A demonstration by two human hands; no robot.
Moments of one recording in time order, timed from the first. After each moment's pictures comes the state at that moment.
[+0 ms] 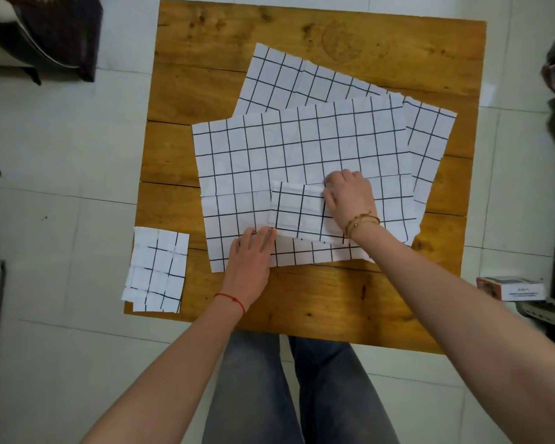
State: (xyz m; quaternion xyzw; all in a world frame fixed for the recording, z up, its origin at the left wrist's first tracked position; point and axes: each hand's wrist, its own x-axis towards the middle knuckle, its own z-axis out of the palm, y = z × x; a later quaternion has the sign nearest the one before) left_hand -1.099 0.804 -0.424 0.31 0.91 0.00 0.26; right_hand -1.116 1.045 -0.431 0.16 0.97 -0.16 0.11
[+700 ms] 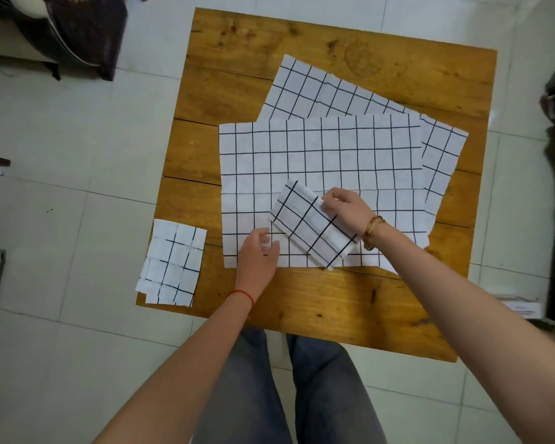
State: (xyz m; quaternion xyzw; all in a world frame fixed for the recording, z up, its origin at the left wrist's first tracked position) left_hand -1.108 0.799 -0.399 -0.06 0.86 0.39 0.33; right_hand -1.123 1.014 -0.391 0.28 0.75 -0.57 0.22
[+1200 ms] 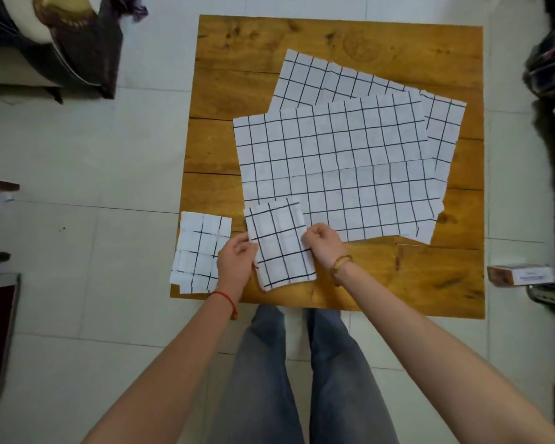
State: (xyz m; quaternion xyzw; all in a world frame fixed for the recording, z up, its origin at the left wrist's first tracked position) left_hand -1.106 0.696 -0.393 -0.18 0.80 0.48 0.31; right_hand -1.053 0.870 -0.396 0.42 0.67 -0.59 0.17
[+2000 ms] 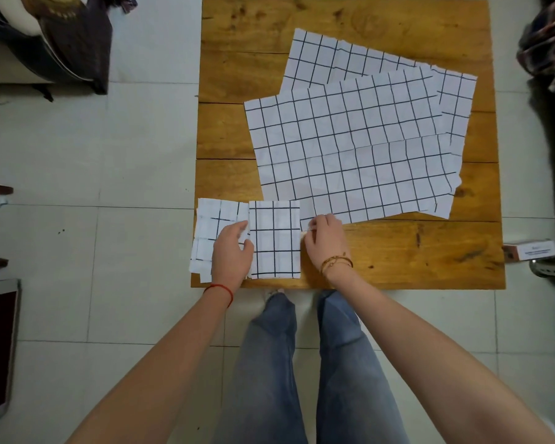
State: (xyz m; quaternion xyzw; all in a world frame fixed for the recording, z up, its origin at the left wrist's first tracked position) left_hand -1.120 0.631 -0.406 0.04 0.90 0.34 0.26; right_hand -1.043 0.807 -0.431 0.32 0.91 -0.25 0.14
